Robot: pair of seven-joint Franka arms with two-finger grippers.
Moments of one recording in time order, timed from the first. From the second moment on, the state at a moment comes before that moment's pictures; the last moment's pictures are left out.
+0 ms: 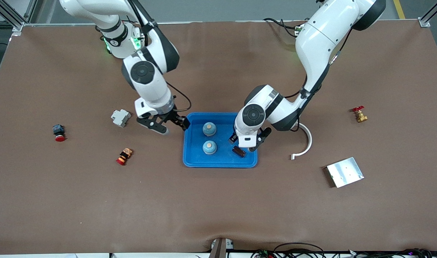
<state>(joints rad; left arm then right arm) -0.38 0.76 -0.36 -1.57 0.10 2.19 -1.54 0.66 0.32 -0.05 -1.99 0.04 2.44 1.06</state>
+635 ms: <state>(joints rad) -0.39 0.80 -0.35 -1.58 0.10 2.19 -1.57 0.79 0.58 -0.05 -1.80 0.04 2.49 1.22</state>
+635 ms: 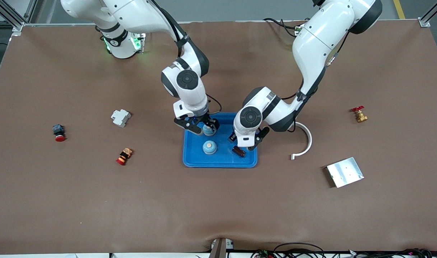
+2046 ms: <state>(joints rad) -0.41 0.81 -0.35 -1.56 0.10 2.19 -1.59 0.83 0.67 -0.05 -1.77 0.04 2.55 1.26</state>
